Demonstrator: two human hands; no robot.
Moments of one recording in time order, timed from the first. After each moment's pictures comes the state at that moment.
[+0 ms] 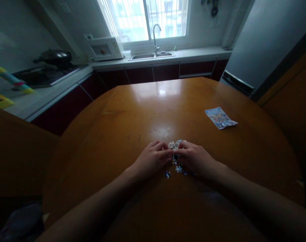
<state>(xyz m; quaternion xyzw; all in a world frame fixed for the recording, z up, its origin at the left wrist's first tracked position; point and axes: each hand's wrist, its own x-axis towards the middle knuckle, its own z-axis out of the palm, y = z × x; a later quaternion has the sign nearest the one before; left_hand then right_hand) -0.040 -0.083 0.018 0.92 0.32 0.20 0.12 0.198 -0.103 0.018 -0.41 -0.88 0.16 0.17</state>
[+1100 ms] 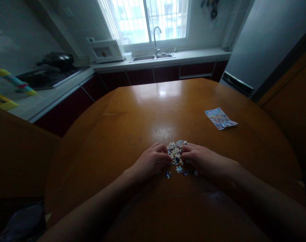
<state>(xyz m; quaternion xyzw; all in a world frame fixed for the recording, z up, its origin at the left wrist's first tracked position) -0.045 -0.087 0.024 0.89 0.33 0.19 0.24 0.218 -0.102 0.055 -0.34 -0.89 0.28 0.10</state>
